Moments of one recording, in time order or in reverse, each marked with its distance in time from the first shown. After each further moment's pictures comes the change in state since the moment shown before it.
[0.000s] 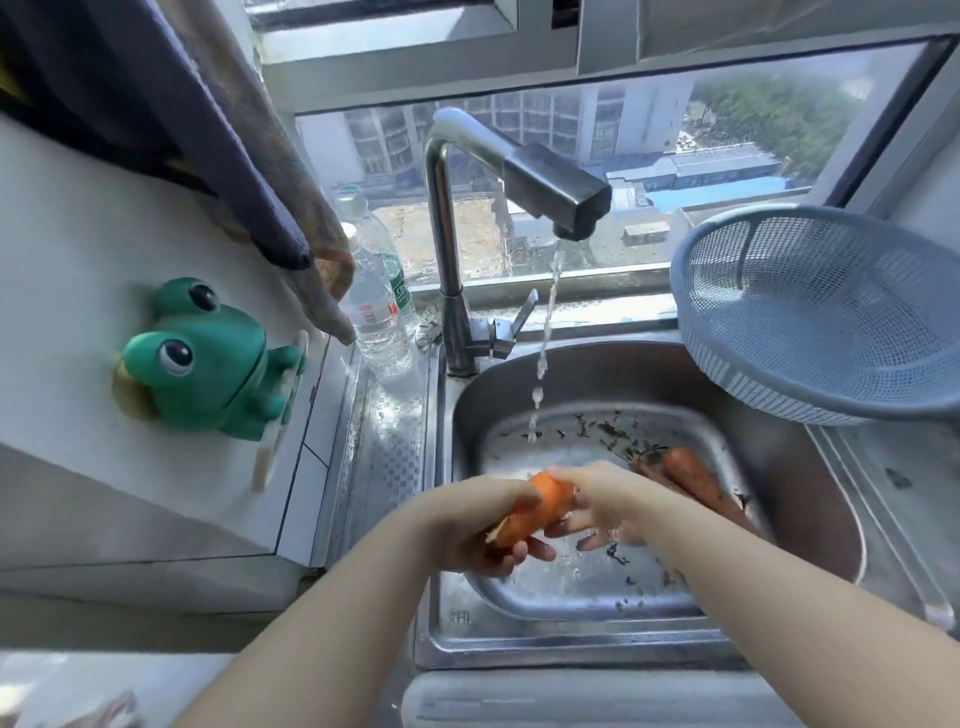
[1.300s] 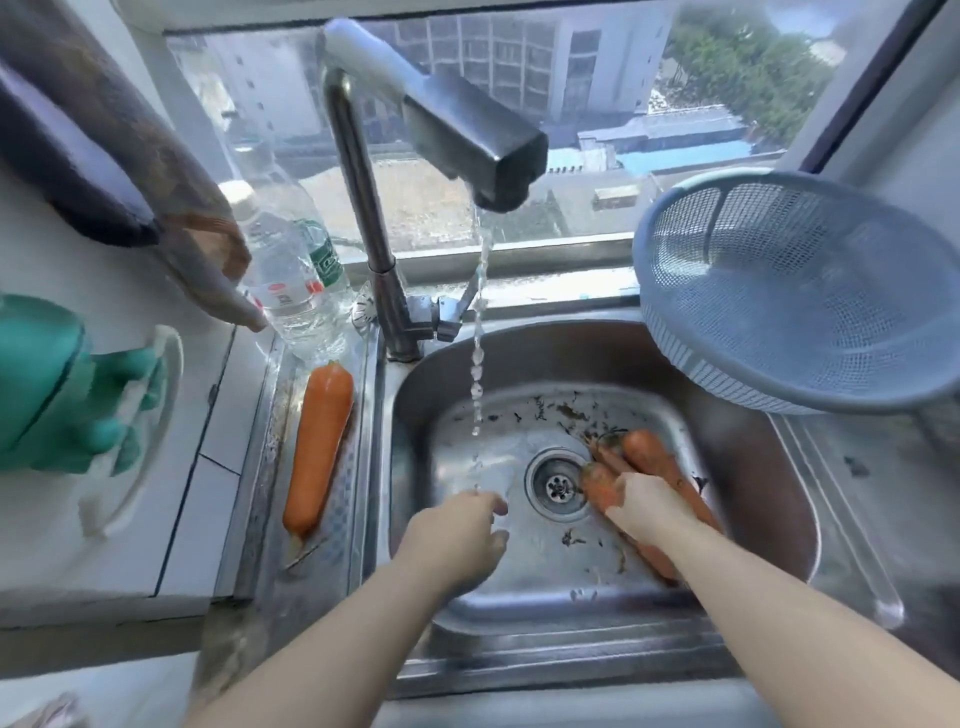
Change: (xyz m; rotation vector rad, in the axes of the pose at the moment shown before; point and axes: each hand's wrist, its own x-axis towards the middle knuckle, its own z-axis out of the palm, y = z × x) left_hand 0.086 -0.030 0.014 1.145 0.511 0.316; right_hand 0.063 0.088 -0.090 -0.698 0.435 -0.108
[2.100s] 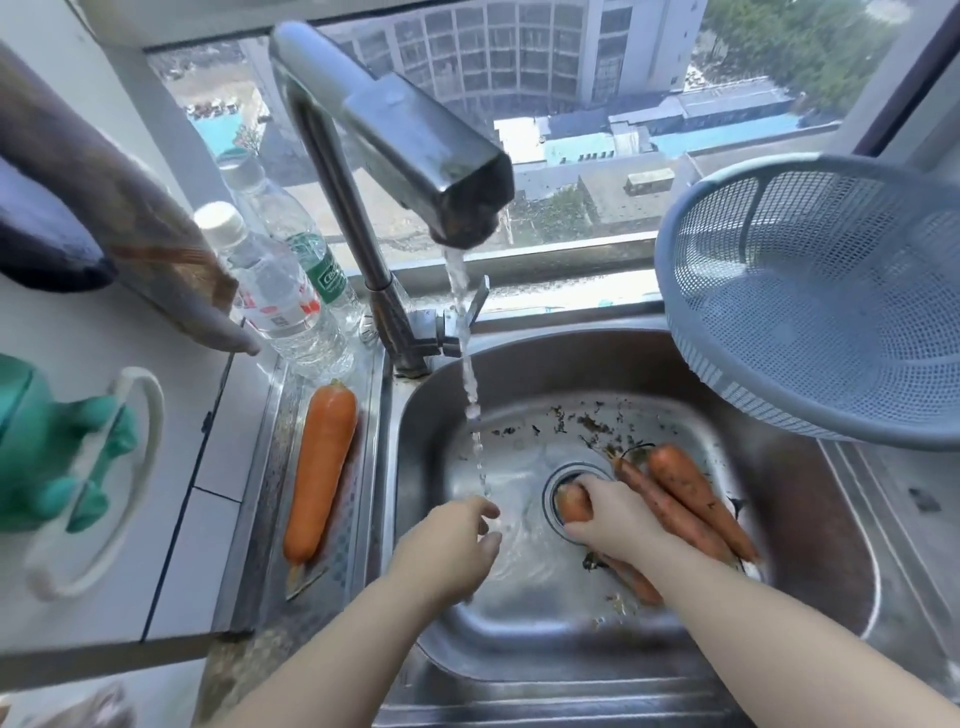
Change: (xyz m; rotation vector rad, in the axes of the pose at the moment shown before) left_hand 0.018 -0.007 -0.010 -0.210 0.028 -0.157; right_hand 0.040 -0.032 0.025 -0.152 -0.036 -0.259
